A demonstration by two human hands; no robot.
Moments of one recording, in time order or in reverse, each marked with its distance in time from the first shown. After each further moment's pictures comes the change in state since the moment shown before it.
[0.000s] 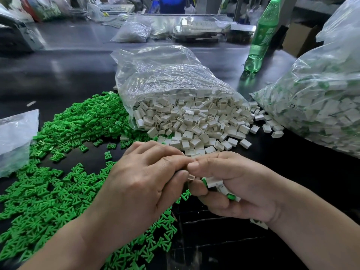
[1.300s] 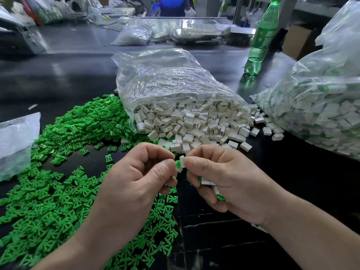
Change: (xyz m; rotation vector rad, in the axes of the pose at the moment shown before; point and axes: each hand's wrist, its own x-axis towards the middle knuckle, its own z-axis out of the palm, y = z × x) left_hand -0.010 0.003 0.007 -0.852 0.103 -0.695; right_hand 0.004 0.005 0.007 -0.216 0.276 -0.268
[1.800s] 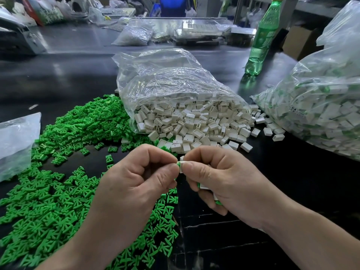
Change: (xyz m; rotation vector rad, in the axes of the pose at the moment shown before) left_hand -0.004 0.008 0.002 0.043 0.047 0.064; right_hand -0.003 0.003 0.002 -0.201 0.018 -0.082
